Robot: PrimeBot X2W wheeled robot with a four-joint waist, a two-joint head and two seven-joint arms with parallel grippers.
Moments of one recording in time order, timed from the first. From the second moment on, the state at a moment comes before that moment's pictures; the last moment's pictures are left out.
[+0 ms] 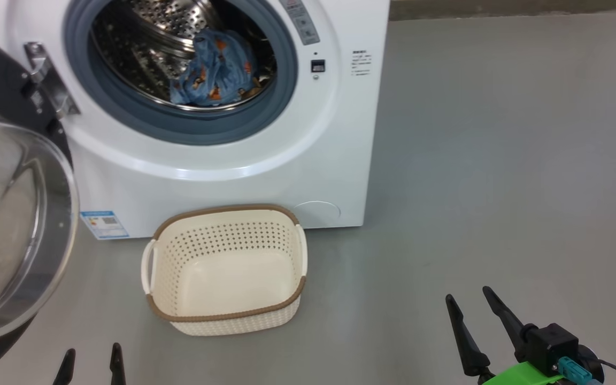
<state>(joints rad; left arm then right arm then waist) 0.20 0.05 0.09 0.05 -0.14 -0.02 -0.26 0.00 -0.05 0.05 0.22 0.13 0.13 -0.25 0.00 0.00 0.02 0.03</state>
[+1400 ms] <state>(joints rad) 0.20 0.05 0.10 0.07 -0.20 0.02 -0.26 0.00 -0.05 0.06 0.23 0.12 0.13 -0.25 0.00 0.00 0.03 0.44</state>
